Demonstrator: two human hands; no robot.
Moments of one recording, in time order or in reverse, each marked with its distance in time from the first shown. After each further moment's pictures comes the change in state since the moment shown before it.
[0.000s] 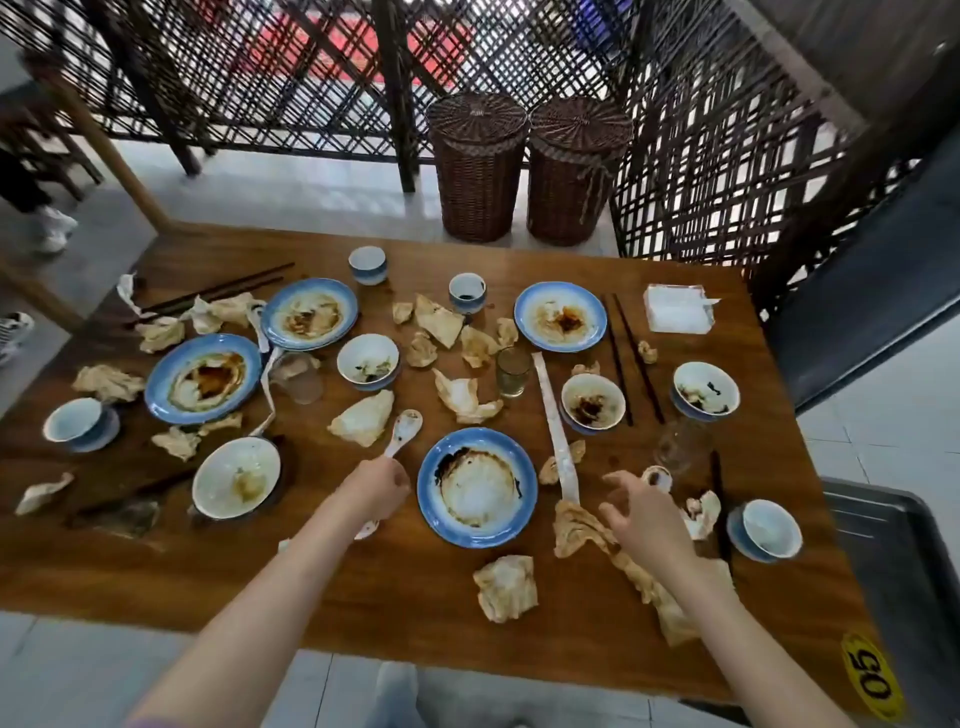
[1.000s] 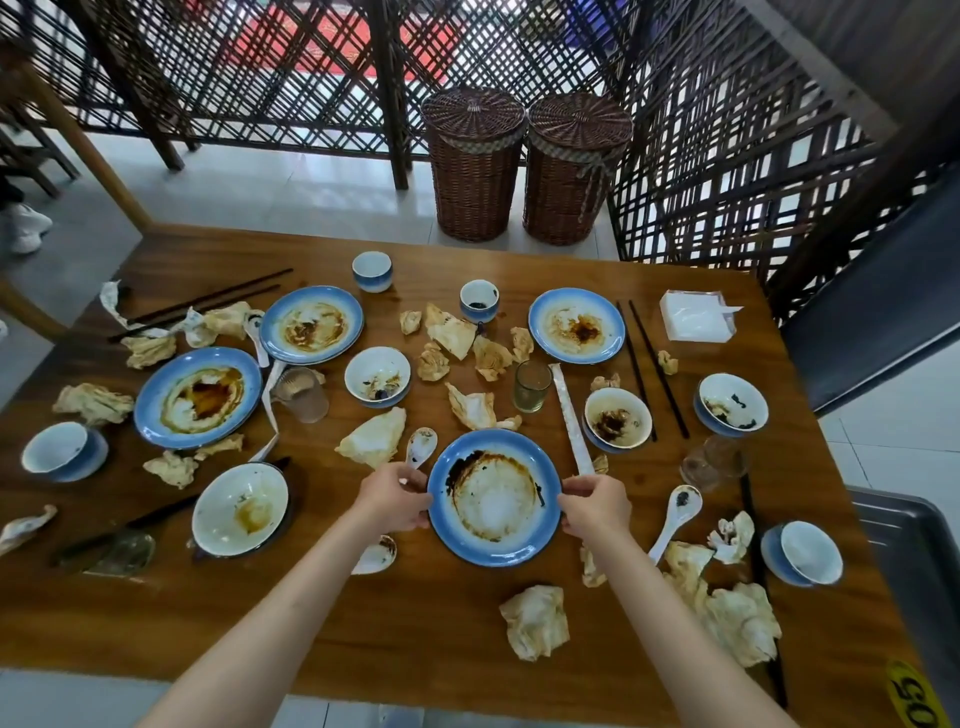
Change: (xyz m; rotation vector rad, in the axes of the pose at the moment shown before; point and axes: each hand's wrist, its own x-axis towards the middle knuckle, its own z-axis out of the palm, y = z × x) left_hand 0.029 -0.009 -0.001 -0.635 -0.016 -0.175; right_hand 0.053 -0.078 0.057 0.628 0.044 0.512
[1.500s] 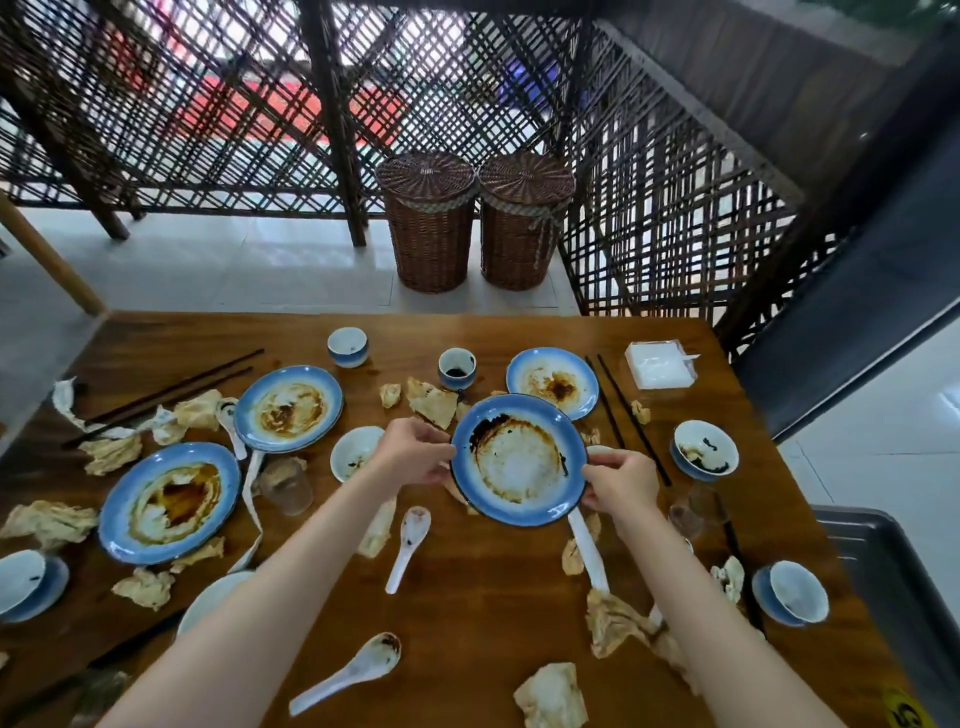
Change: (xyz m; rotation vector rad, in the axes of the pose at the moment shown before) left_hand 0.023 0.130 -0.057 -0.166 -0.082 0.226; right_hand 0.014 -0.095 -0.044 0.244 0.188 -0.045
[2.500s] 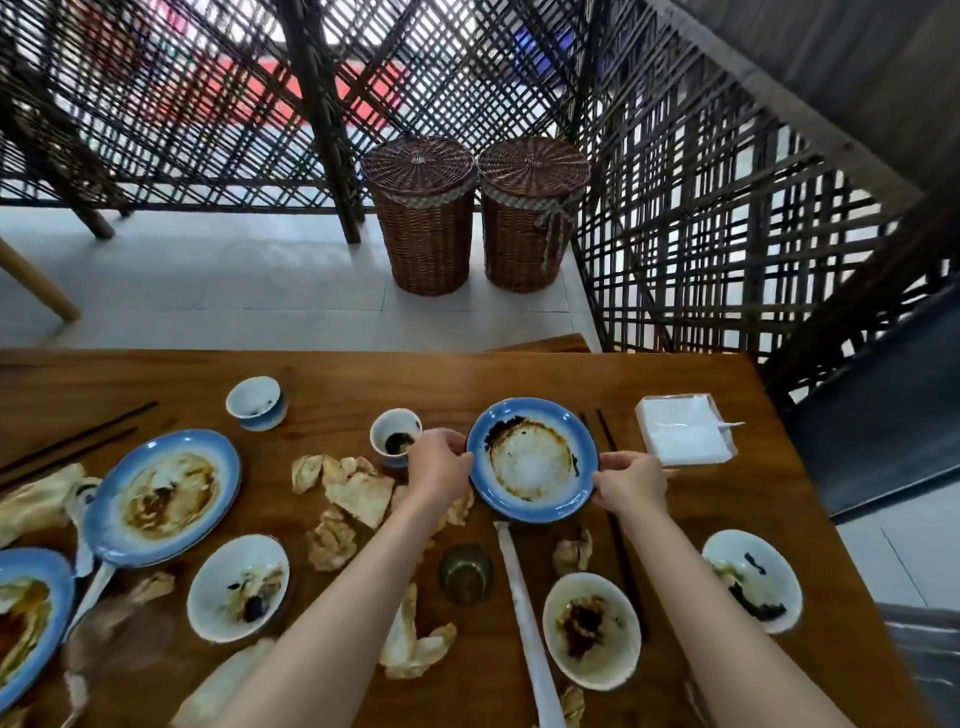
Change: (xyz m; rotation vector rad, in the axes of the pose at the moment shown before) left_hand 0.186 0.058 0.122 0.283 0.272 0.142; right_hand 0.230 -0.025 0.031 -0.092 -0.019 0.042
